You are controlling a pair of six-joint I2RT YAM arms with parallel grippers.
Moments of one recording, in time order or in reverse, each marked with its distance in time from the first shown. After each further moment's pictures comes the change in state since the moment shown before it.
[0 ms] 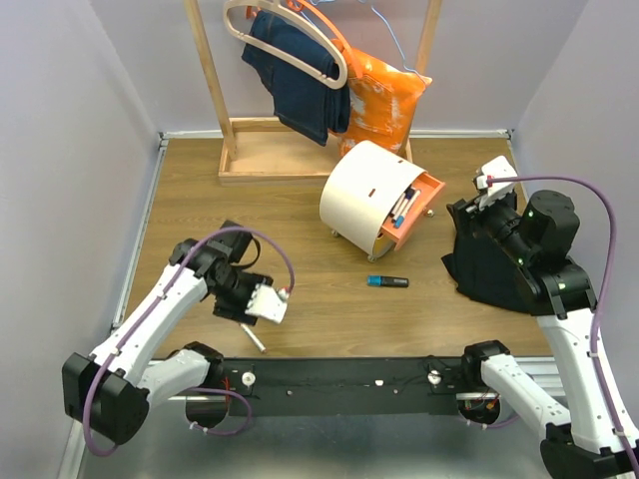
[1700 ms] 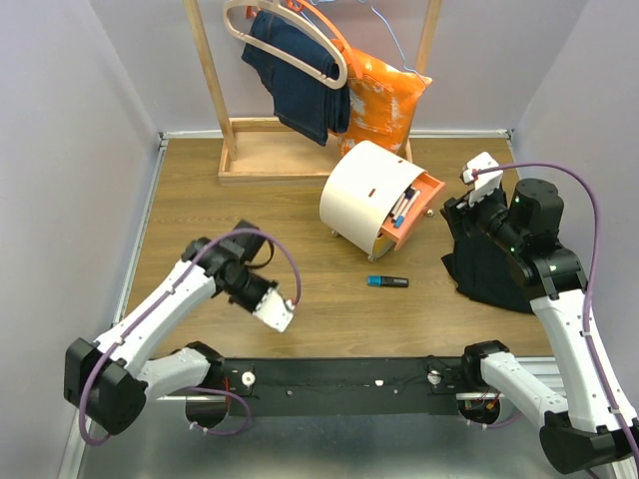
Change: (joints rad) left arm -0.097 0.015 -0.119 0.066 0.078 0.284; right arm -0.006 0.093 0.016 -0.066 -0.039 -0.025
